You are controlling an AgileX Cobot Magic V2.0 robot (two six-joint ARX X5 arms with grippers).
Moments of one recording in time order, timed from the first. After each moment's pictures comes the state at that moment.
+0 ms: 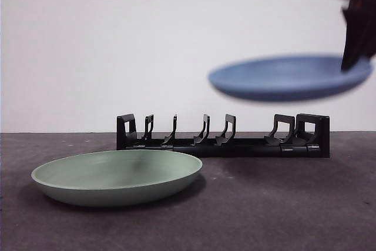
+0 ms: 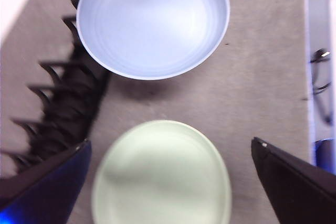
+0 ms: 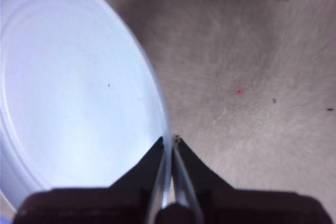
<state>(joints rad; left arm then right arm) -0.72 0.95 0.98 -0.64 0.20 0.62 0.08 1.42 1.29 -1.02 -0.34 -0.05</state>
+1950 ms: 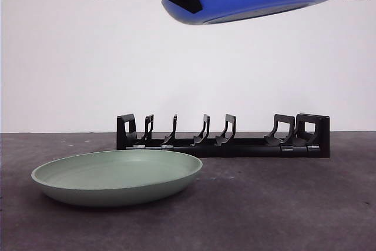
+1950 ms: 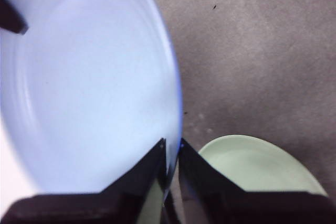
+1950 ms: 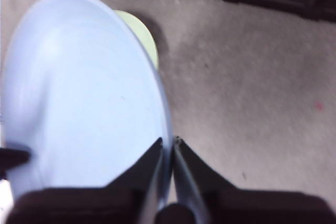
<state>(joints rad) -1.10 1.20 0.98 -0.43 -0.26 1.14 0.20 1.37 1.48 -1.18 -0.46 -0.06</state>
